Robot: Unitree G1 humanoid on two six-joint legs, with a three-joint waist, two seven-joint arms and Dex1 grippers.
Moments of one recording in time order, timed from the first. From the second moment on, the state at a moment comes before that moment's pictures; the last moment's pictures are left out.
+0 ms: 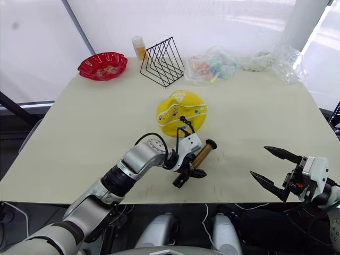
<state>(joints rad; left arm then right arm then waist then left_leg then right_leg) -0.67 0.30 -0.57 0.04 -0.23 1.07 -0.76 0.27 -0.62 -0.40 -0.20 0.60 -0.09 1.17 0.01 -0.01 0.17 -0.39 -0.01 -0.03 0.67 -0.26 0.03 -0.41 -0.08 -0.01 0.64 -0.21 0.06</state>
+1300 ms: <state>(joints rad) -0.48 0.38 -0.36 -0.09 -0.27 0.55 -0.90 0.18 -0.49 -0.35 -0.48 0.81 0.39 0.60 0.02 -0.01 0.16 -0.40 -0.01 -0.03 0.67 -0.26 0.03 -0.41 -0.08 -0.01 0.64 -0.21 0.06</state>
